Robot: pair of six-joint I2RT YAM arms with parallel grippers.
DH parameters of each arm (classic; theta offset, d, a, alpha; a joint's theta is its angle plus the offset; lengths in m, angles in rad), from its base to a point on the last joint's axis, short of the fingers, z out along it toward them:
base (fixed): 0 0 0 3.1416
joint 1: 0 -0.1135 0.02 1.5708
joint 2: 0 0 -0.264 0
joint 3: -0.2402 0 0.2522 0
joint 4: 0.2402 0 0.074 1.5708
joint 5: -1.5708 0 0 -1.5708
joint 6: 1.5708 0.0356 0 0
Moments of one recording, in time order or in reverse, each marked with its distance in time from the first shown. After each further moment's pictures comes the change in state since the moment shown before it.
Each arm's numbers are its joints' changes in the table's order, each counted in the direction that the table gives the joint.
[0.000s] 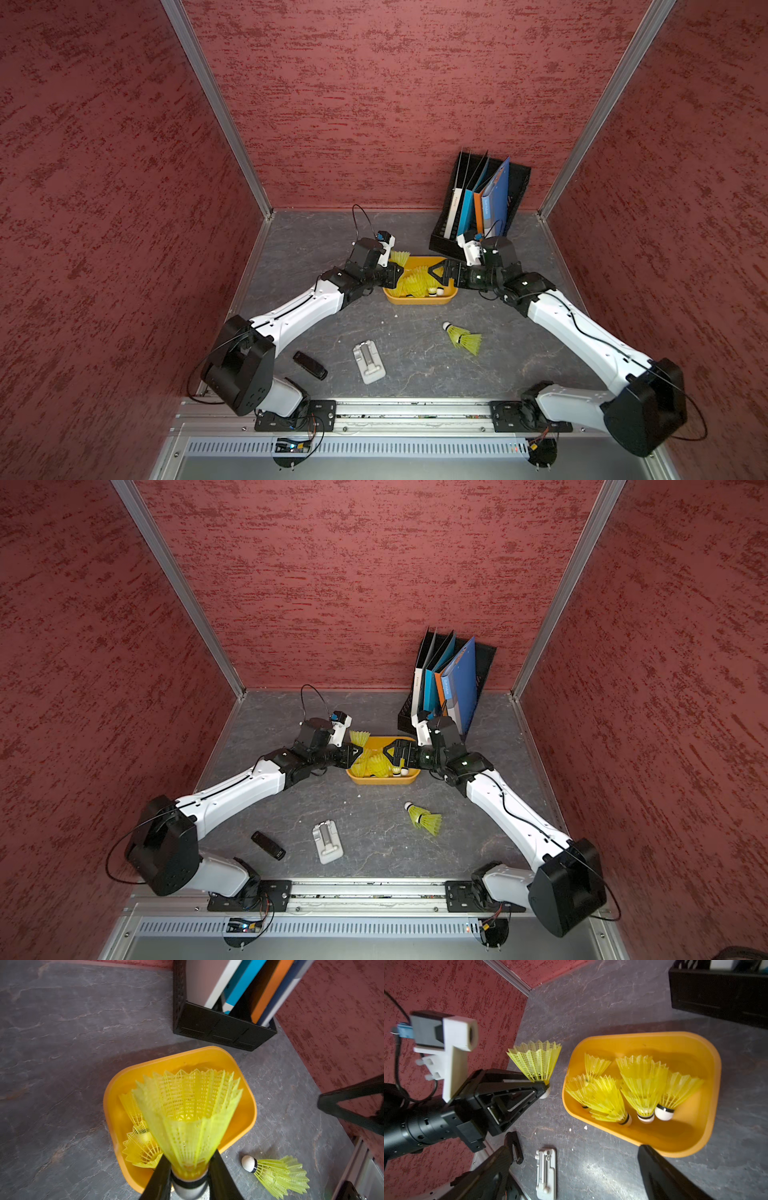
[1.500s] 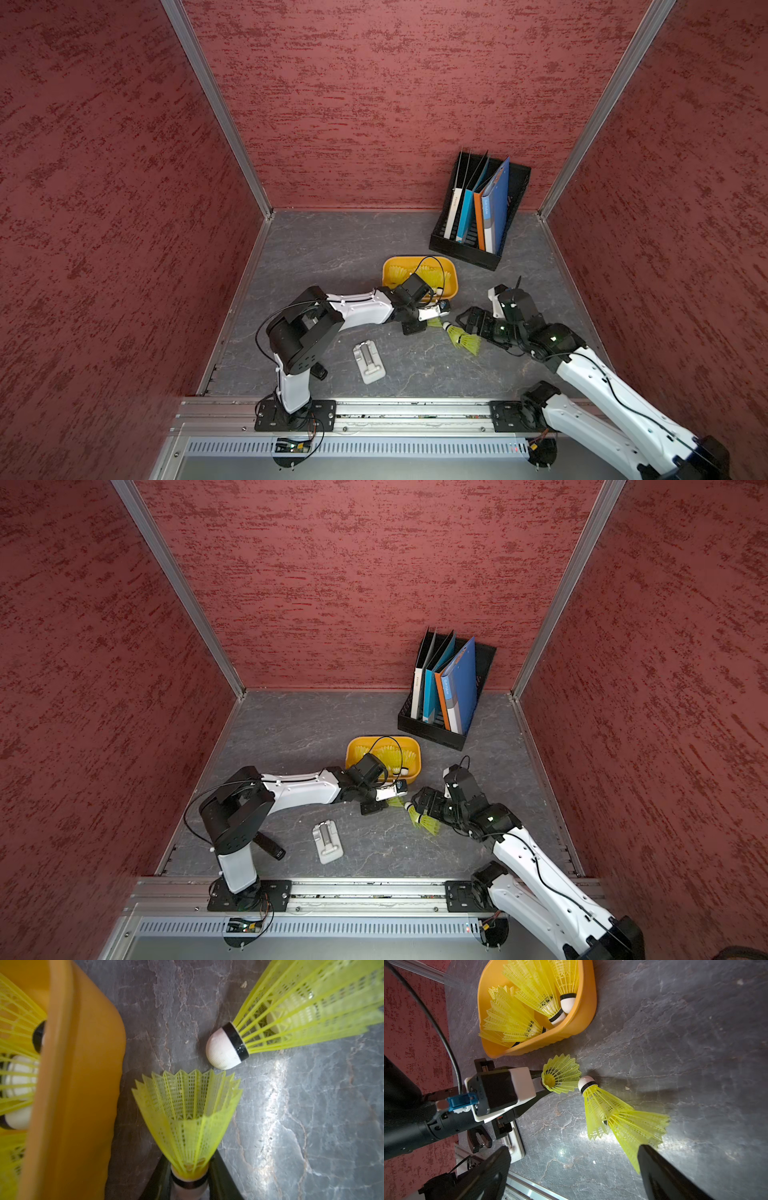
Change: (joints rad) left arm 0.307 0.353 -0.066 0.111 -0.018 0.925; right arm -0.029 -0.470 0.425 0.283 -0.167 0.268
